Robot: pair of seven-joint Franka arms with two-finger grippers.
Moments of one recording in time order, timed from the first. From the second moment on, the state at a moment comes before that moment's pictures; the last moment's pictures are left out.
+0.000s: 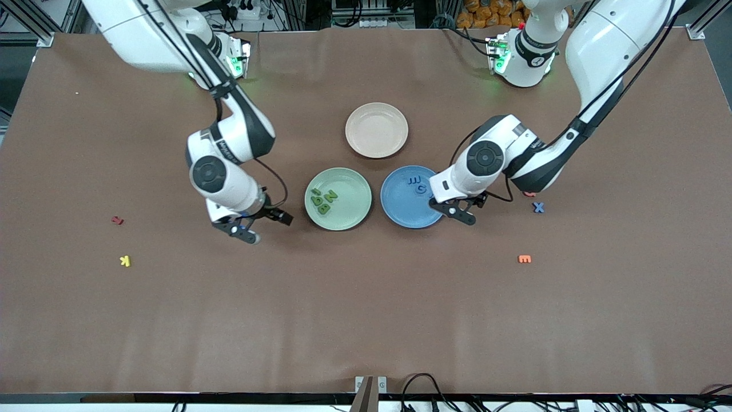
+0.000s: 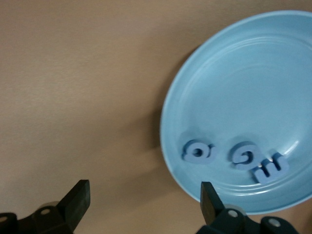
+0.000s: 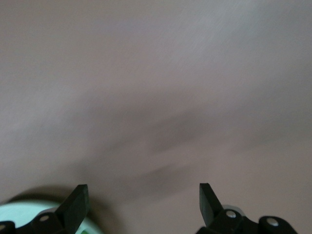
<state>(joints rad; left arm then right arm) 0.23 0.59 -0.80 -2.00 0.47 2.21 -0.36 0.19 0.45 0.20 -1.96 0.01 2.37 0.79</state>
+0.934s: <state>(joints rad) 0.28 0.57 -0.80 -2.01 0.47 2.21 -0.35 -0.09 0.46 0.09 -1.96 -0.08 2.36 0.27</state>
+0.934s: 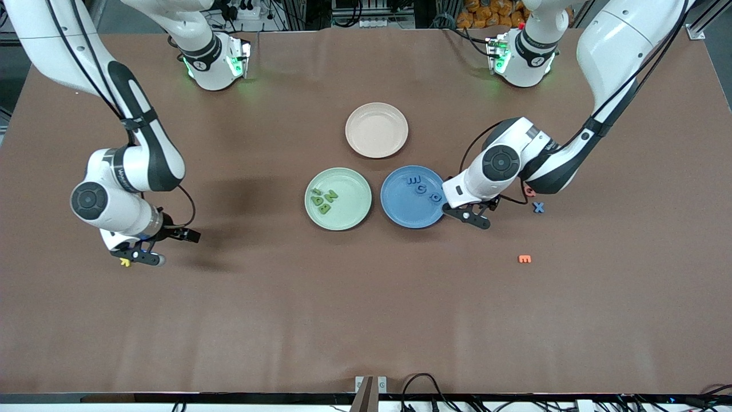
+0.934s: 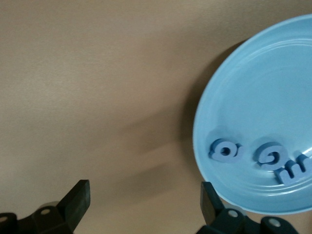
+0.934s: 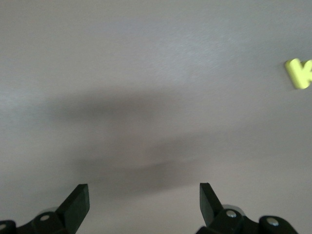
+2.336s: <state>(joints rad) 0.11 0.51 -0.34 -2.04 0.35 2.37 -0.22 -0.16 0.32 0.07 -1.89 -0.07 2.15 0.03</state>
